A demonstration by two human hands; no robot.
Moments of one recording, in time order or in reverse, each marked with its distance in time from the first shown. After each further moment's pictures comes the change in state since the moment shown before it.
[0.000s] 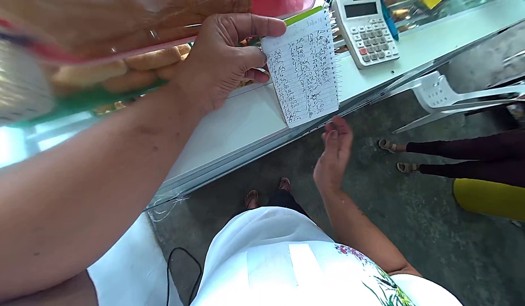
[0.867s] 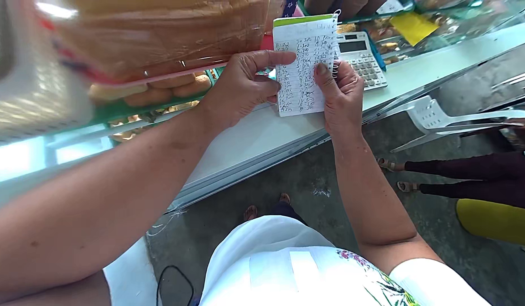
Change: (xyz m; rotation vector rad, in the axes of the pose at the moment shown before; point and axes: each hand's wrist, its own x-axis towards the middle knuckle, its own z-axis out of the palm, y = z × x) left_hand -0.003 0.000 0.004 -0.033 -0.099 0.090; right_hand 0.135 -0.081 0.050 0.253 -0.285 -0.163
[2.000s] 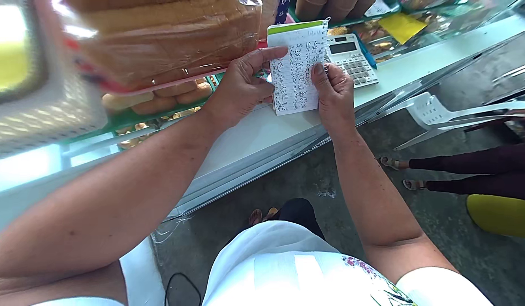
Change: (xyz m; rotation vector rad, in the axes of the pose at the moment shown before) left_hand -0.002 0.002 0.002 0.042 0.004 0.039; right_hand -0.002 0.001 -0.006 -0.083 -0.022 -0.021
